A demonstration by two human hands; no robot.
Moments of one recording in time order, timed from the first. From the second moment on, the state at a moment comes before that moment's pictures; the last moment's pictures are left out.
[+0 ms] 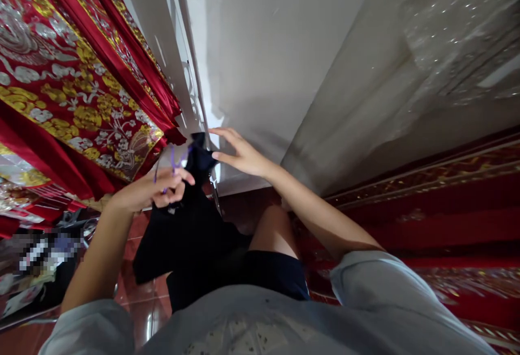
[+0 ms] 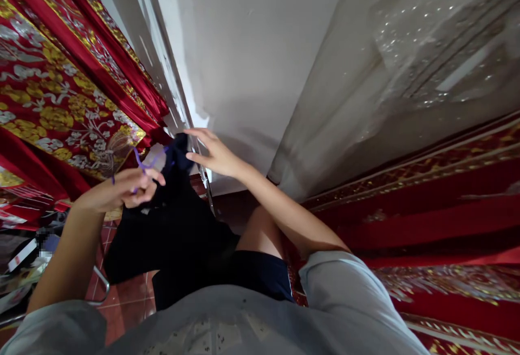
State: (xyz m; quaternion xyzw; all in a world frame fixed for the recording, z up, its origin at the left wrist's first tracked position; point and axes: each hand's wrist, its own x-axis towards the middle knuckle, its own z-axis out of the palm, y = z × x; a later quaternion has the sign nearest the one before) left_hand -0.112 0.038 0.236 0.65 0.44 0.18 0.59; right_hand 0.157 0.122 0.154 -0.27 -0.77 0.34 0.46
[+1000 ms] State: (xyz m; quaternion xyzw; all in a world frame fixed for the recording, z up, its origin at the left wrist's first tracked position) left_hand -0.082 0.074 0.125 0.79 0.51 0.33 0.07; right_hand 0.209 0.135 0.169 -0.35 -0.47 0.51 0.63
